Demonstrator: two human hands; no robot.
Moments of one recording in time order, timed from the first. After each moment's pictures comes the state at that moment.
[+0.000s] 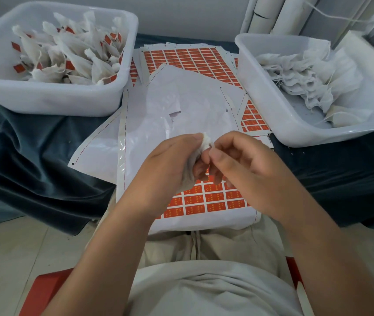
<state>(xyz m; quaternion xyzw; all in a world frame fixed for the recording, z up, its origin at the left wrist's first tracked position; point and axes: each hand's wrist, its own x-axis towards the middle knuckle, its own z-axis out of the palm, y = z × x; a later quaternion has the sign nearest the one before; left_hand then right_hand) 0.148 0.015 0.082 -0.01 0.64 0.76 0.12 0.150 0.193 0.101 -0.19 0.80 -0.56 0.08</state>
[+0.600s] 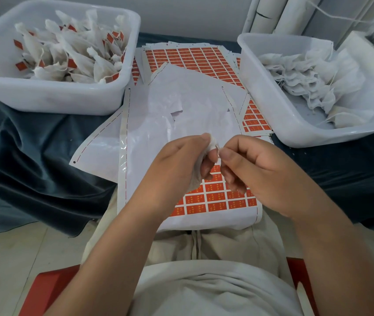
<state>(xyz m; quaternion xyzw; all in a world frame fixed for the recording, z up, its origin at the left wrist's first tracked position) 0.148 0.020 0.074 0.00 0.67 0.73 0.13 0.146 0.203 0.108 -0.18 0.82 -0.52 0.14</state>
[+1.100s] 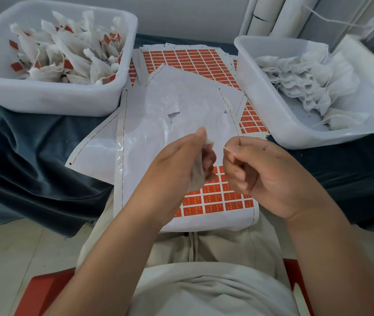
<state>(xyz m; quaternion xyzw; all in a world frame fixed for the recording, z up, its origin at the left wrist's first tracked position) 0.156 0.026 0.083 0.00 0.61 0.78 0.12 0.135 0.210 0.103 -0.12 0.65 -0.71 0.26</state>
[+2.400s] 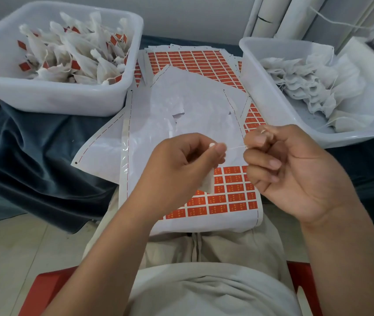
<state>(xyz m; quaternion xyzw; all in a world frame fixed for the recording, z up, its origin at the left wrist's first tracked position) 0.157 0.017 0.086 0.08 0.80 0.60 -0.04 0.139 0.213 0.127 0.01 0.47 -0.85 0.24</state>
